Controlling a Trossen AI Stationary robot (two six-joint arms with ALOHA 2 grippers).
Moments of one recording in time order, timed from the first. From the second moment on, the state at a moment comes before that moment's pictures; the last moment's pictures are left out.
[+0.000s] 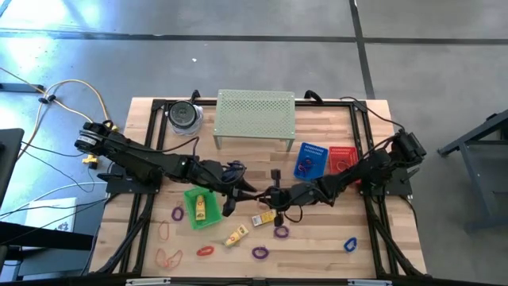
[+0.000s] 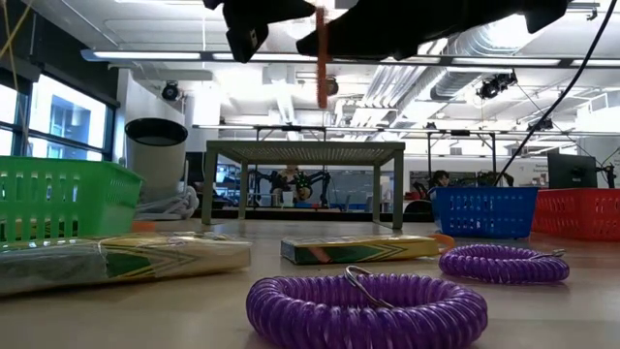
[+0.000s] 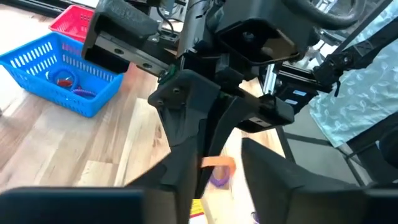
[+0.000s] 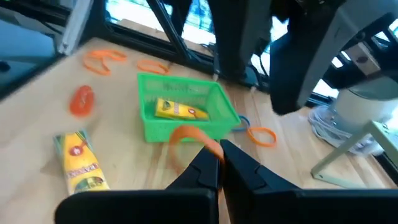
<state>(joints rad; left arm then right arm) -0.25 1.39 0.95 0.13 -0.06 -0.39 0.36 1.68 0.87 0.51 0.37 -0.18</state>
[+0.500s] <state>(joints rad) -0.24 1.39 0.95 0.03 -0.06 -0.39 0.43 1.41 0.99 -0.41 0.54 0.37</state>
